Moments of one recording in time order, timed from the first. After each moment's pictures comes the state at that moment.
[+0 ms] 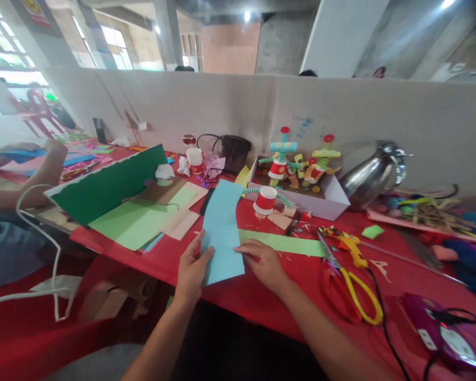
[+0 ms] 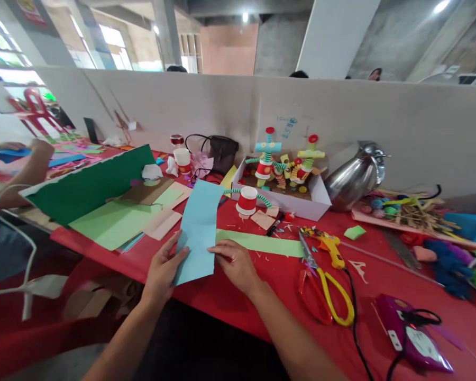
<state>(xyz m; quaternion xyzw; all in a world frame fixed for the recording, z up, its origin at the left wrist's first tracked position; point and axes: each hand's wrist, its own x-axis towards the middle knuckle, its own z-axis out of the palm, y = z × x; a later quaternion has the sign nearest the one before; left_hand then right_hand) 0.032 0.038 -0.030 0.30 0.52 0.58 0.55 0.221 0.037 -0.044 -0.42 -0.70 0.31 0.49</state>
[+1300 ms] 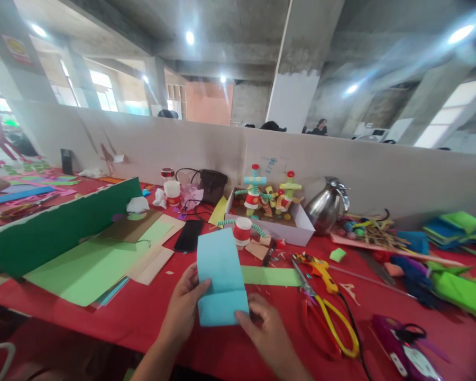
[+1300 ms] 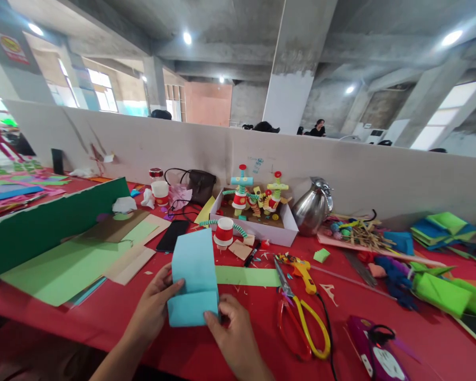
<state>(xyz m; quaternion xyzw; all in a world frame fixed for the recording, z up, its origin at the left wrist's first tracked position) 0.063 0.061 -0.026 0.35 0.37 0.55 0.66 0.238 -0.020 -0.042 -0.52 -0.61 0.34 0.49</state>
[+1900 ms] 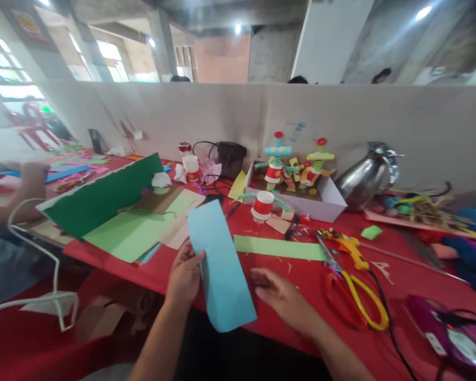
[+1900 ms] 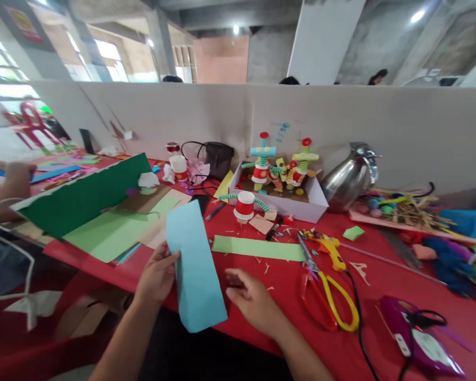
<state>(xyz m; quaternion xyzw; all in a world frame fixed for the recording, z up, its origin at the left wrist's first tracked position) 0.014 0.060 -0.033 0.27 0.37 0.63 0.63 0.257 -0.016 -0.052 -0.53 -0.62 0.42 0.41</state>
